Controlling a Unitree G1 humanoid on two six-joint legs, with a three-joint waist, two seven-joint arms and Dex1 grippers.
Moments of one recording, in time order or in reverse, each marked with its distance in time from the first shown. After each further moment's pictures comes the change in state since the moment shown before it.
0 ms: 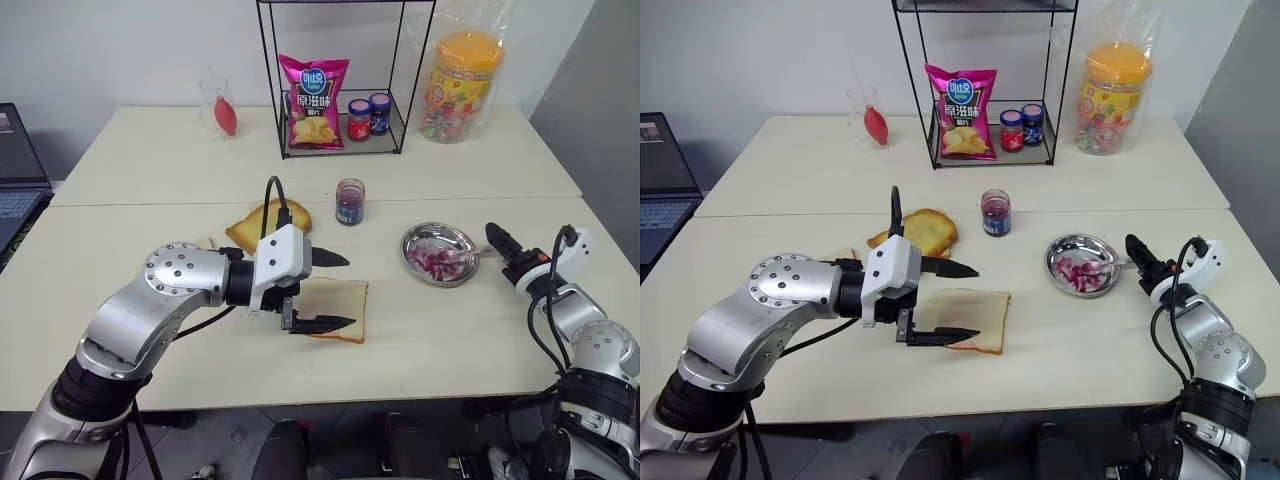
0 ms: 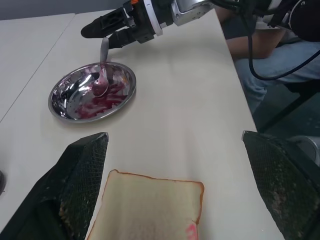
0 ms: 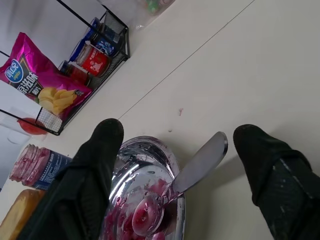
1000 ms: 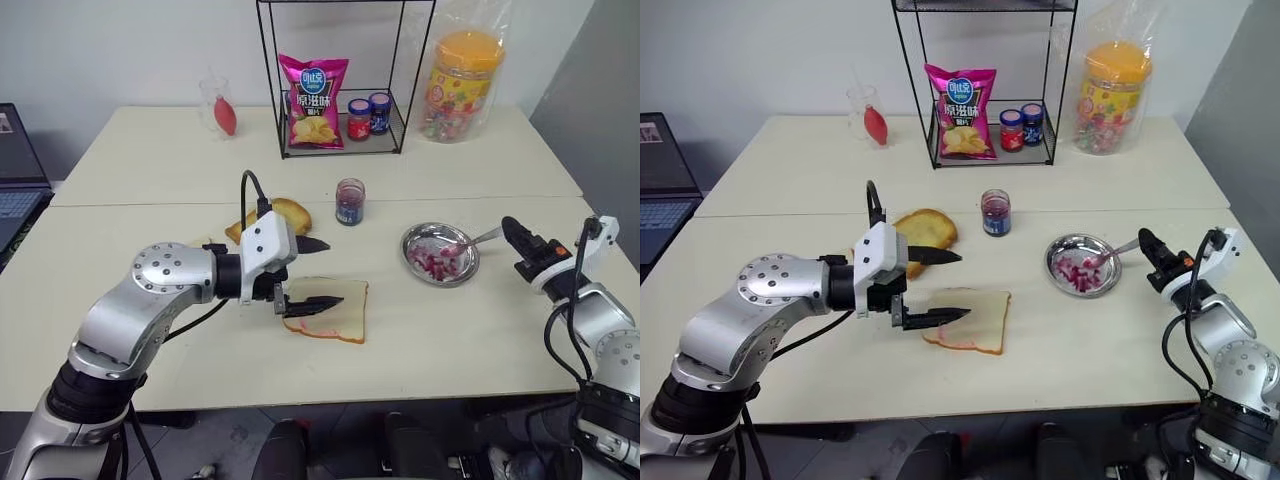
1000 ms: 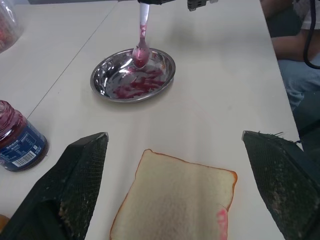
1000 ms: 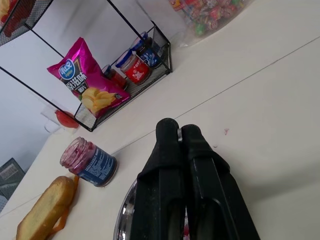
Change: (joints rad) left arm 0.057 -0.009 0.088 0.011 0.000 0.050 0.096; right arm 0.113 -0.041 0.016 -0.308 0.121 0.037 -0.008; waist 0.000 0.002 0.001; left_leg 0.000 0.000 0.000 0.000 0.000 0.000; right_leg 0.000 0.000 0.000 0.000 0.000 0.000
